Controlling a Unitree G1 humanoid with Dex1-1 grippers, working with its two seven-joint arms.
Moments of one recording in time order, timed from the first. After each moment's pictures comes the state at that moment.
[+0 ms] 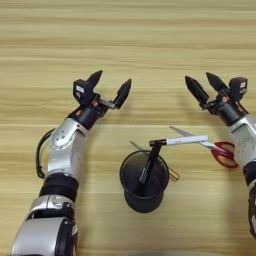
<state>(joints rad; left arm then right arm) -0.42 0.06 0.16 0.63 -0.31 -0.36 -0.68 -0.57 -0.15 -0.30 0.86 0.46 -0.23 0.89</state>
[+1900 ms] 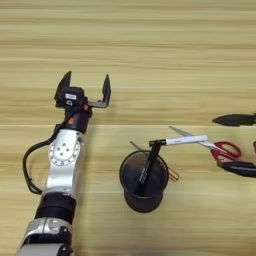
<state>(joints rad) -0.26 0.06 0.09 0.44 -0.08 -0.50 -0.15 -0.10 -0.70 -0.05 -0.03 0.52 0.11 1.52</state>
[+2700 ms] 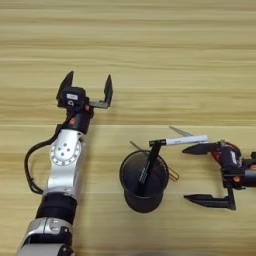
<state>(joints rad) -0.26 0.06 0.07 0.44 -0.09 -0.51 -0.17 -0.02 -0.56 0.19 0.01 0.28 -0.12 1.29</state>
